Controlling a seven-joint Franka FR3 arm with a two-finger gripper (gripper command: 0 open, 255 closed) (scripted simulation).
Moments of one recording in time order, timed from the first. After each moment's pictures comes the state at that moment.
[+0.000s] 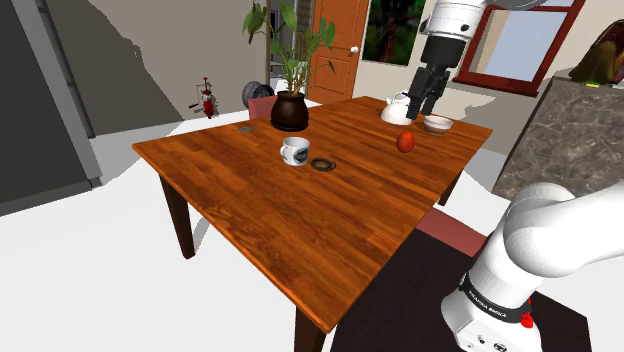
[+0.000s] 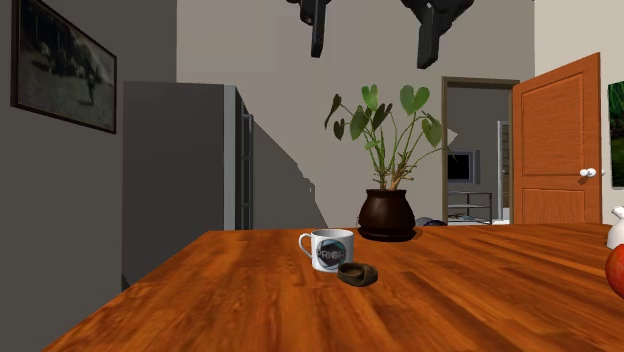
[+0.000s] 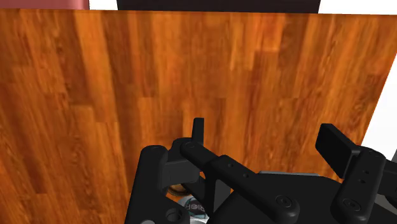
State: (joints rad) arm -0.02 -0.82 -0.06 -2.31 0.02 1.51 -0.03
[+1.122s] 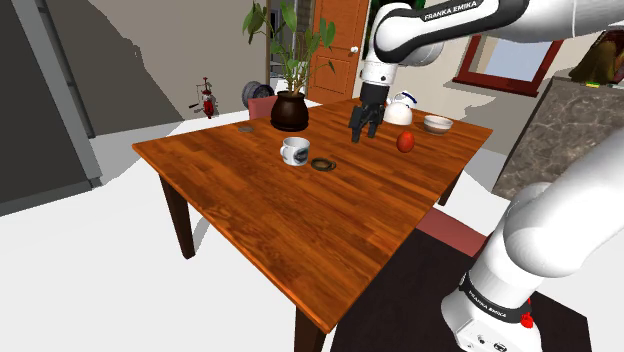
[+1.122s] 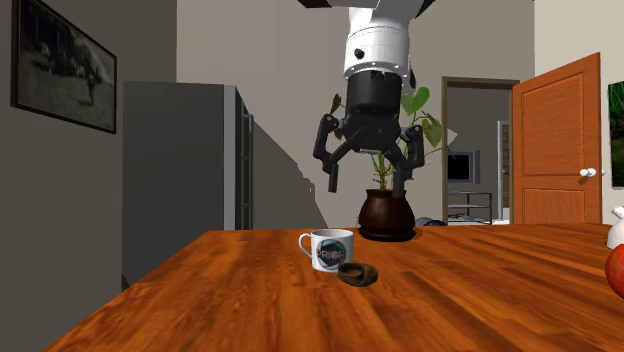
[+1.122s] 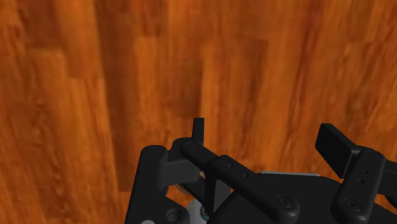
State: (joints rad) arm -0.01 -0.32 -0.15 -2.23 0.04 1.88 -0.15
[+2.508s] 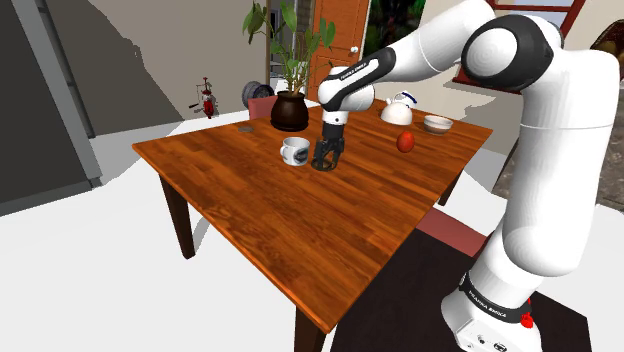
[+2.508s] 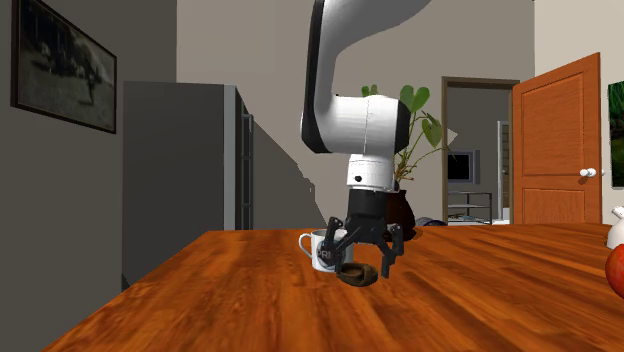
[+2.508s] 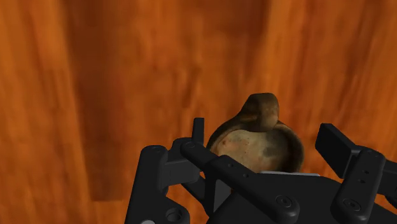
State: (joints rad) arm -0.03 0.30 -0.18 -1.91 0.18 2.10 -0.30
